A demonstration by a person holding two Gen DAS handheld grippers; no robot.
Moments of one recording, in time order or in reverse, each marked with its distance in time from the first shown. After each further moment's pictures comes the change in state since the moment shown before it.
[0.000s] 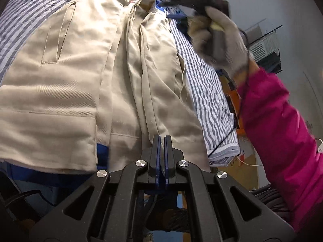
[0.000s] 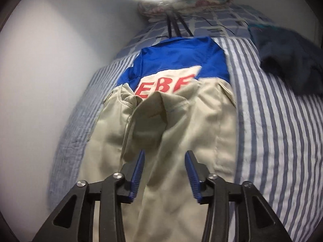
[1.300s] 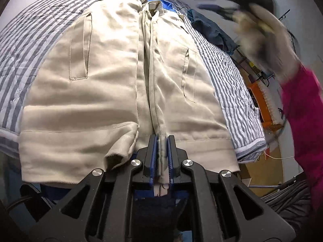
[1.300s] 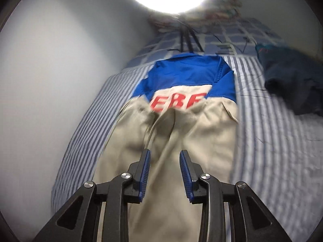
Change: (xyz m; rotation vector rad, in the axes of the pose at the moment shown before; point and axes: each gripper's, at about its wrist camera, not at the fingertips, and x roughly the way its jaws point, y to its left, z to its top) left arm -0.014 0.018 -0.005 0.089 -0.018 0.166; right arm -0.051 0.024 -0.005 -0.072 -0.059 0.035
